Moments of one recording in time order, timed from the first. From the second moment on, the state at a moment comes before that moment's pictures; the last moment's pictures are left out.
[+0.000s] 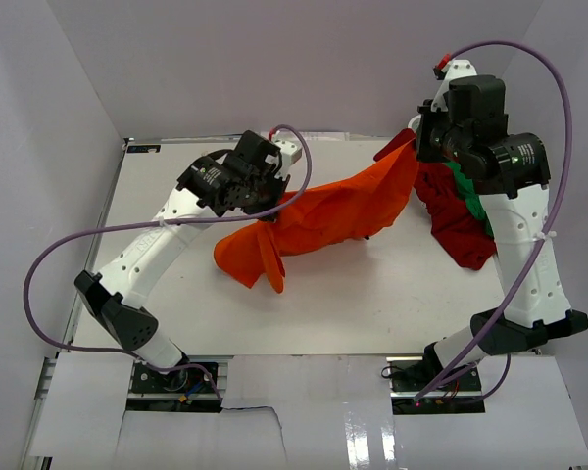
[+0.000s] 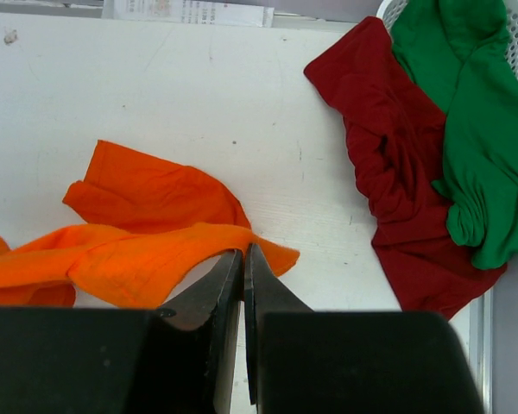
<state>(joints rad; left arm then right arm) -0.72 1.59 1.83 -1.13 -0.09 -0.13 0.36 1.49 2.13 -1.16 0.14 0.15</state>
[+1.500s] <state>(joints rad) -0.23 1.28 1.18 -0.50 0.60 -0.45 0.34 1.29 1.70 -1.02 0.12 0.13</state>
